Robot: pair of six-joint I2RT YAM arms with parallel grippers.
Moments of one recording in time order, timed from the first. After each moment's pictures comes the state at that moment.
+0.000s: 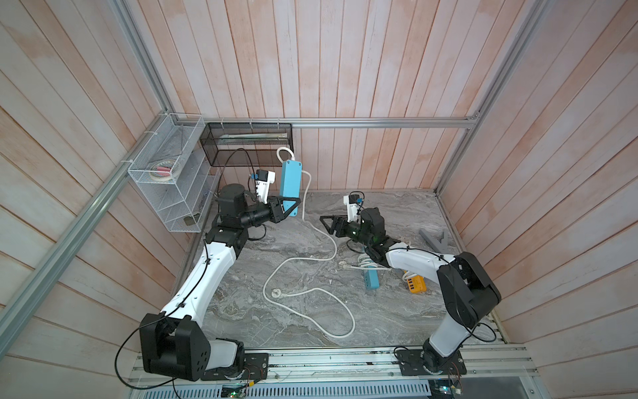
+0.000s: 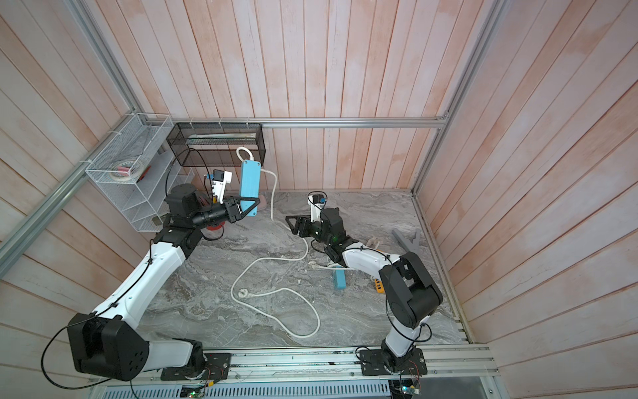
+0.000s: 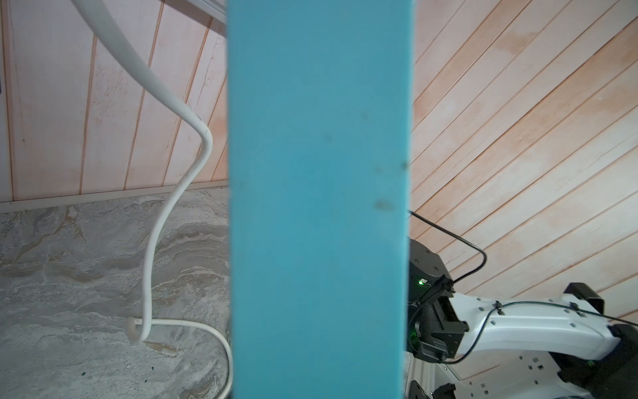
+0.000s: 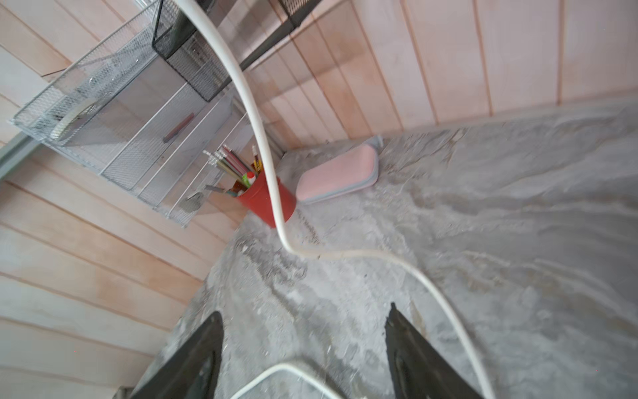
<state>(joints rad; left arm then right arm) -0.17 1.35 1.19 -0.02 0.85 -0.46 0.61 1.75 1.08 0.49 -0.24 0.56</state>
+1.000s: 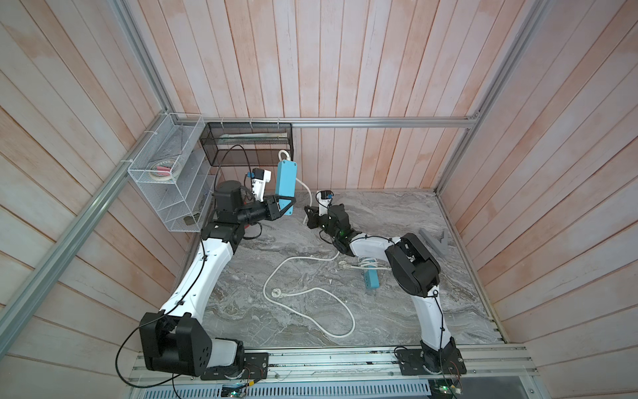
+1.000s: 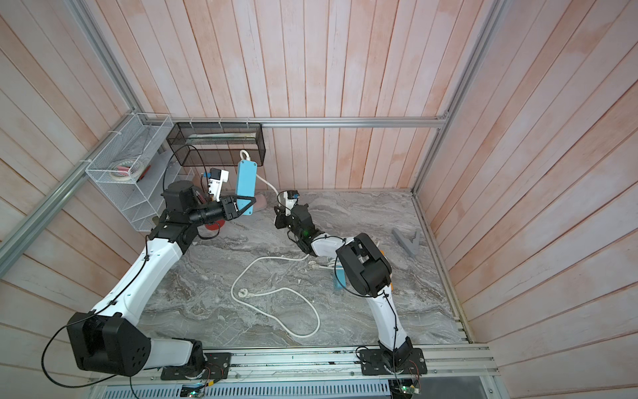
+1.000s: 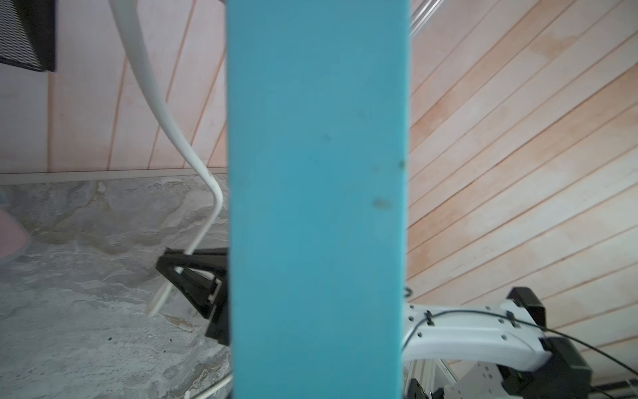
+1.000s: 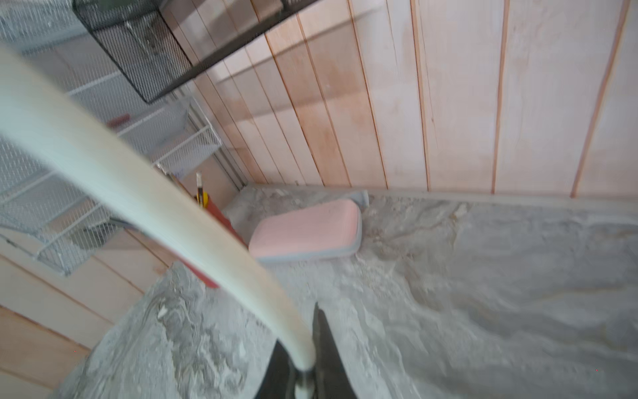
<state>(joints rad) -0.11 1.40 1.29 -0.20 0.81 -0.39 0.70 2.15 1.38 0.62 -0.03 0.39</state>
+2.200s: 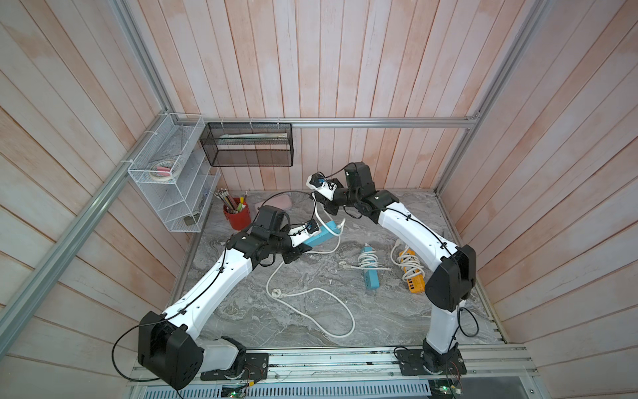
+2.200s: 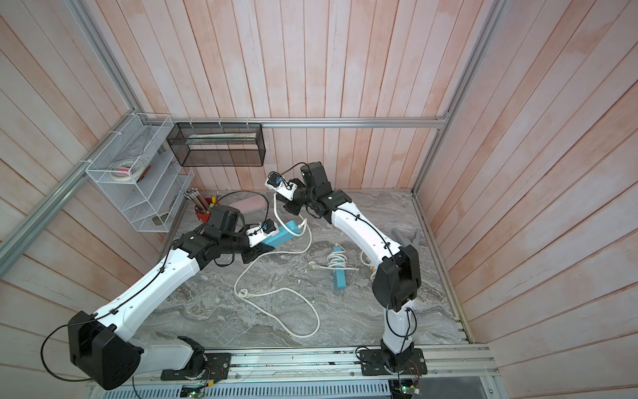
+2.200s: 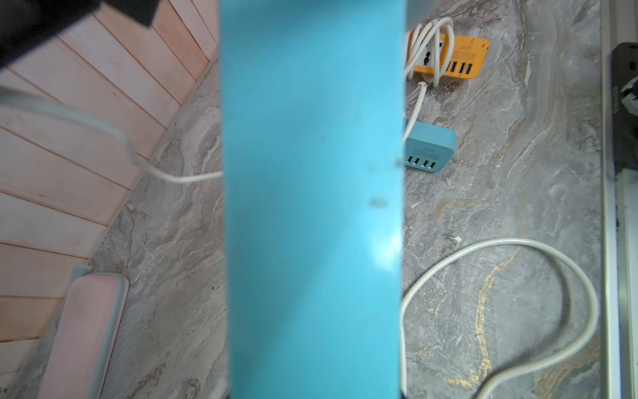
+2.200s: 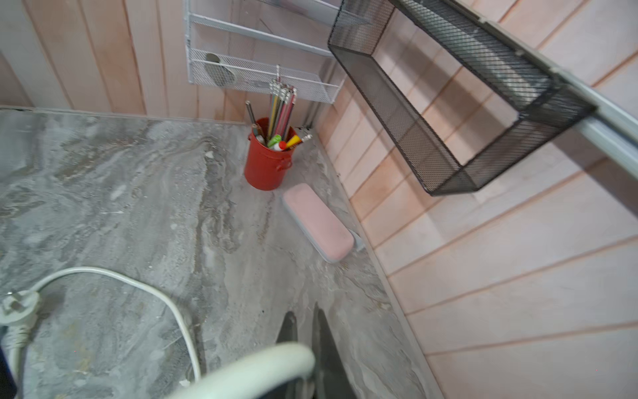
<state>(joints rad) -0.46 1.32 1.18 -0.62 0.44 0.68 0.60 1.95 1.91 -0.41 -0.53 -0.57</state>
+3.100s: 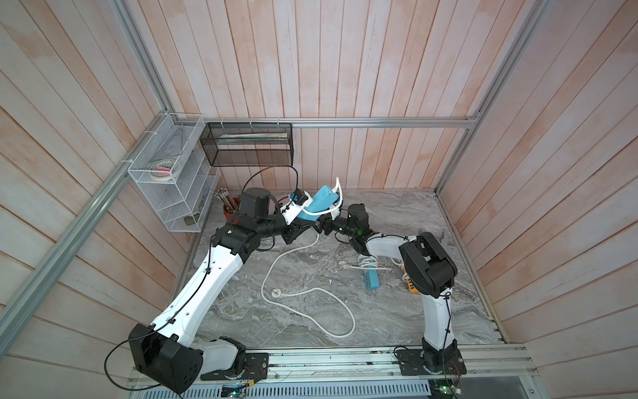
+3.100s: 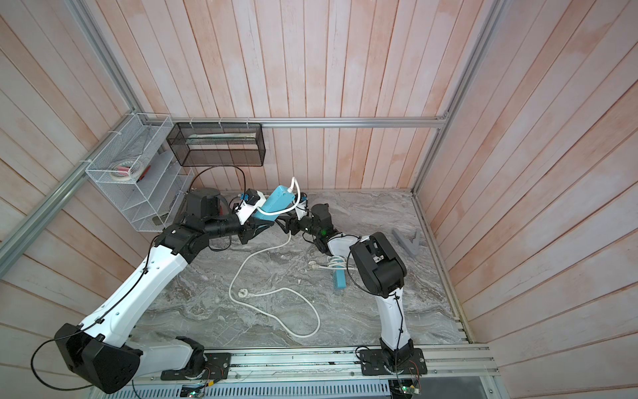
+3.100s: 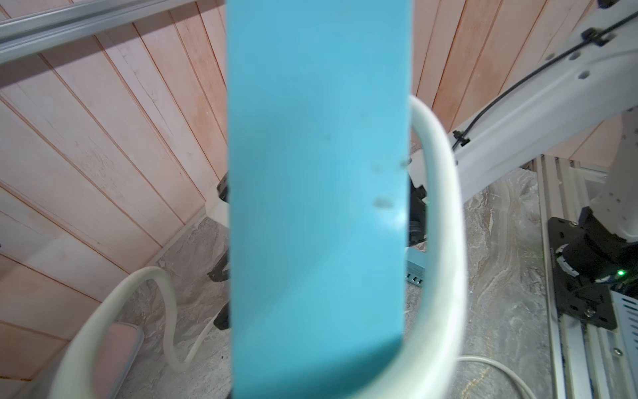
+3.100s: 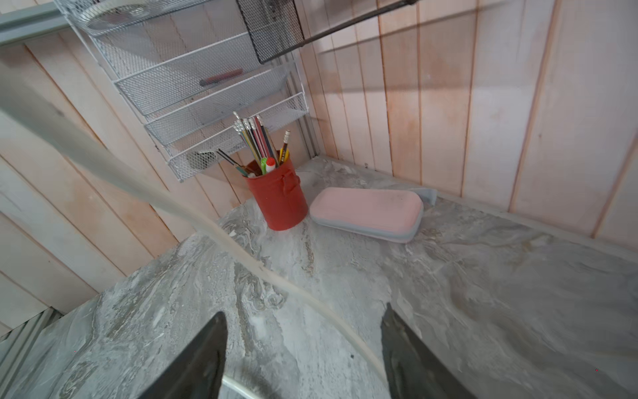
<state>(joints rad) -0.39 1.32 1.34 -0.51 0.59 0.39 0.57 2.09 1.26 0.73 -0.51 0.27</state>
